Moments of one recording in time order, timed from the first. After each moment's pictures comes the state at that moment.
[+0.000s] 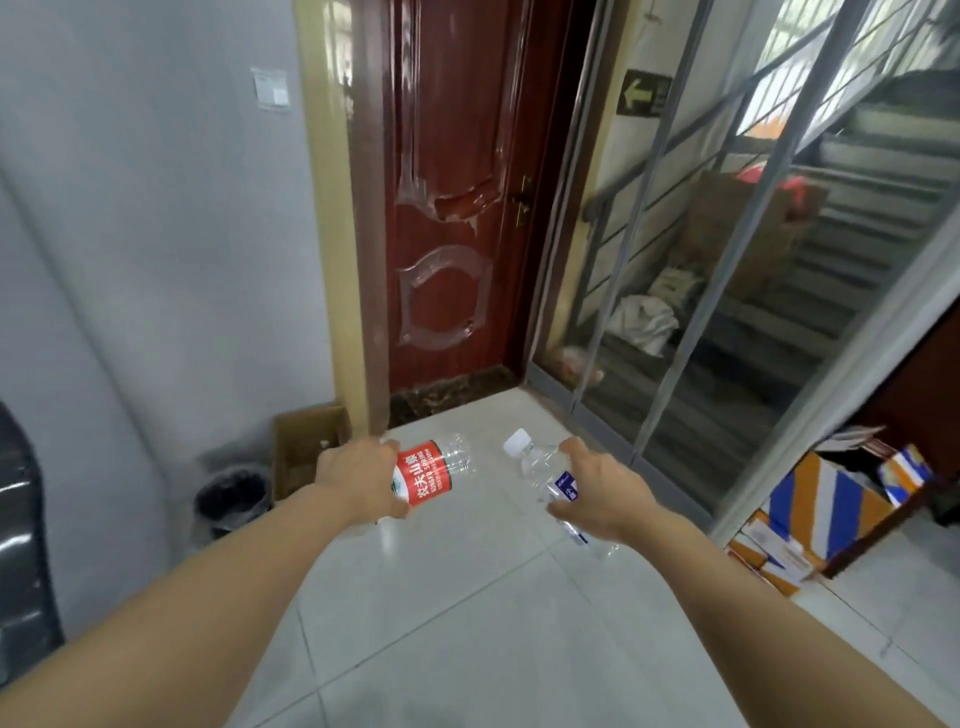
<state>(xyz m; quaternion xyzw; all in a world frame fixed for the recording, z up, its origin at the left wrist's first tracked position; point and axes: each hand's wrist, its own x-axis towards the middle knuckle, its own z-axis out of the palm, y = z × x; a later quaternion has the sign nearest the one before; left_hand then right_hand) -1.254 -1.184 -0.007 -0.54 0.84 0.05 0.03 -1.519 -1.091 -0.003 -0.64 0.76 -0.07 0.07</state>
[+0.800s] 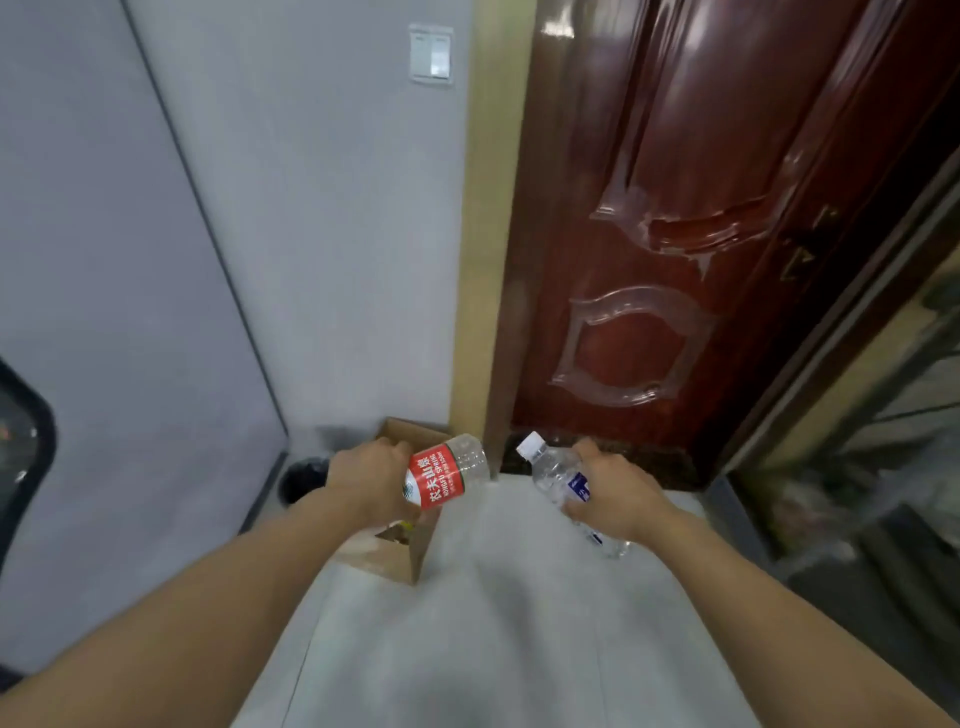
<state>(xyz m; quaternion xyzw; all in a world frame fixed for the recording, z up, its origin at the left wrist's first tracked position) -1.364 -1.521 -0.047 -0.76 0.64 0.09 0.04 -1.636 -1.599 -0.040 -0.83 0.54 0.00 0.13</state>
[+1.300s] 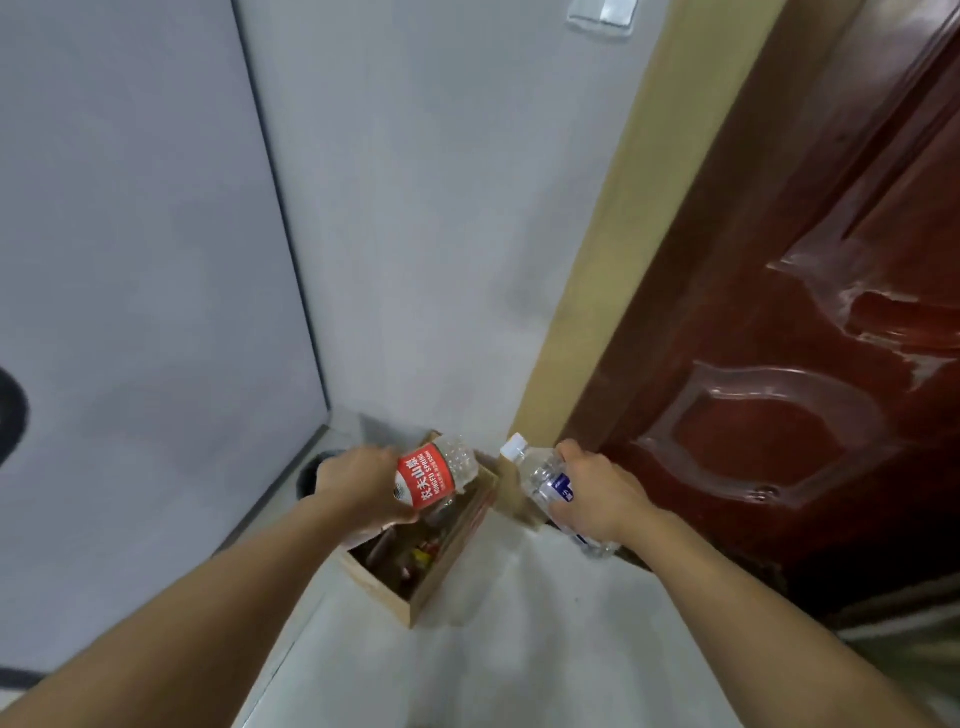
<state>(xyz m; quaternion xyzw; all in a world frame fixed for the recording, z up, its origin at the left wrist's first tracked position) -1.246 -1.698 -0.123 -0.86 0.47 0.17 -0.02 -1.471 -1.853 -0.081 -0.90 0.40 0.09 0.14</state>
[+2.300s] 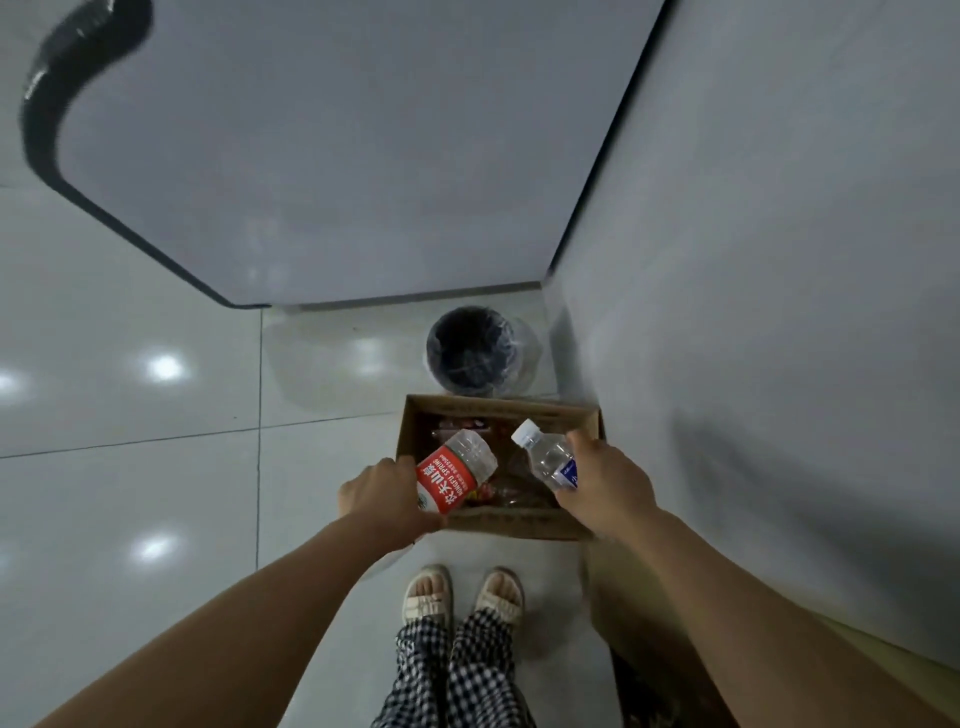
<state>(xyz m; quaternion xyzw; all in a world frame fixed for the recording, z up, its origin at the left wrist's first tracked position) -1.231 -1.818 -0.360 -0.91 -0.10 0.38 -0.11 -1.193 -2.061 -0.356 -0.94 -0.04 0.30 0.12</state>
